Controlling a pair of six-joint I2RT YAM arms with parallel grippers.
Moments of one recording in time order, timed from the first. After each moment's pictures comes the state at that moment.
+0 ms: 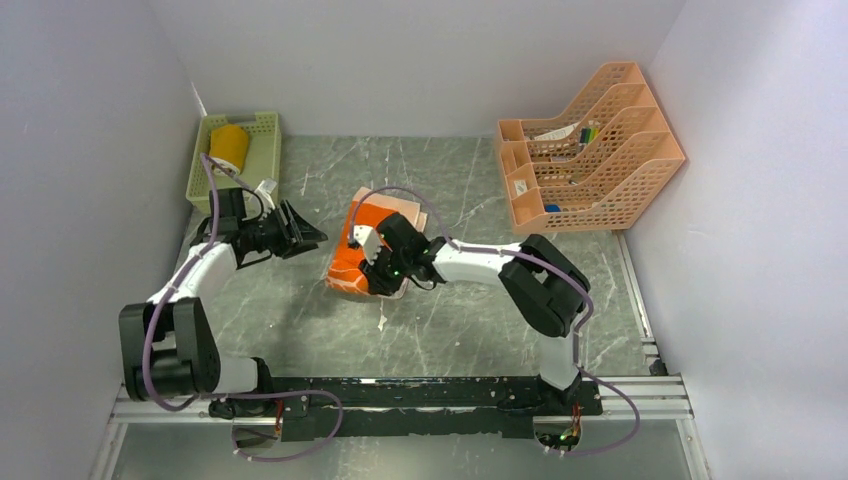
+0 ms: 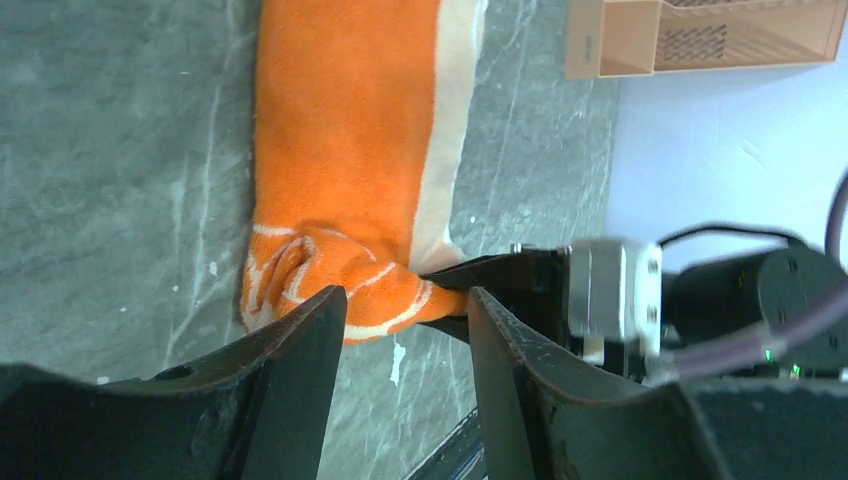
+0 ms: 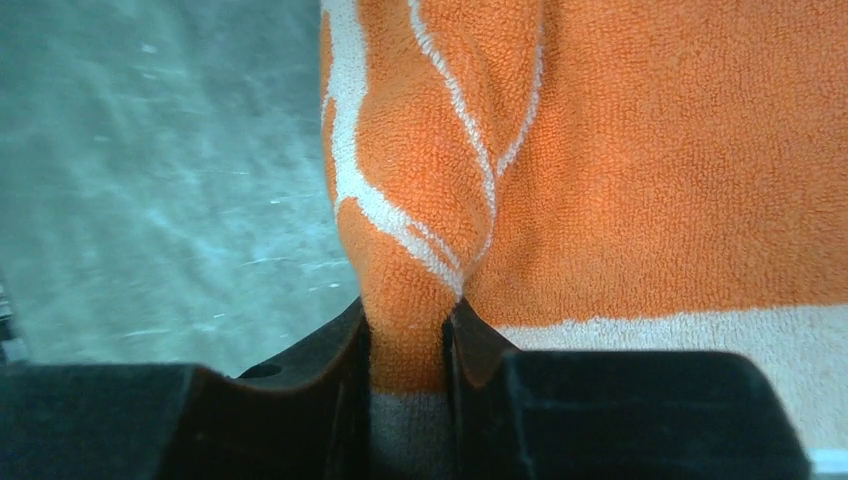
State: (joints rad) left arm 0.11 1.38 0.77 -0.24 0.80 -0.48; right arm 0.92 1.92 1.15 -0.05 -0.31 -0.18
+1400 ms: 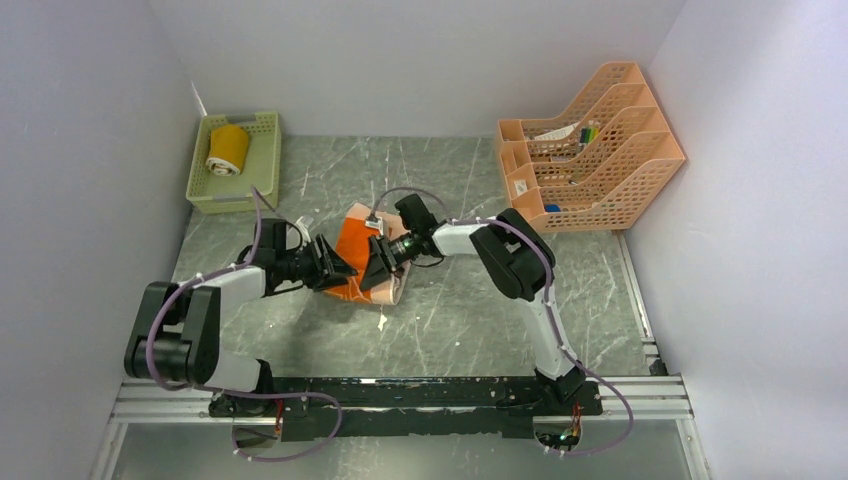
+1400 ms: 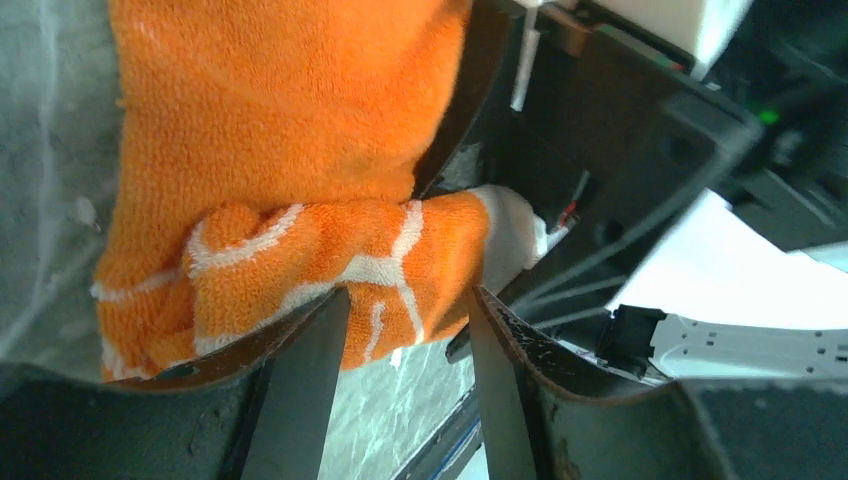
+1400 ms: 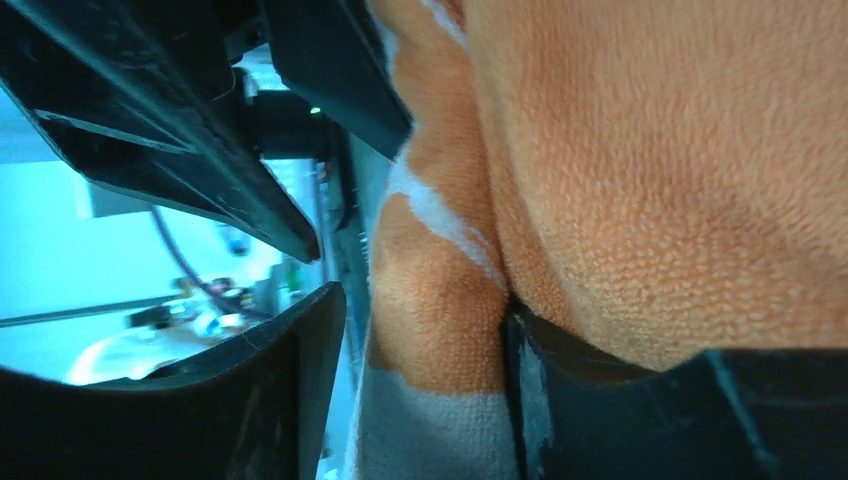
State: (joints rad) left arm -0.11 1.39 0.50 0.07 0.74 -0.67; right arm 0.67 2.27 1.33 0.13 -1.18 0.55
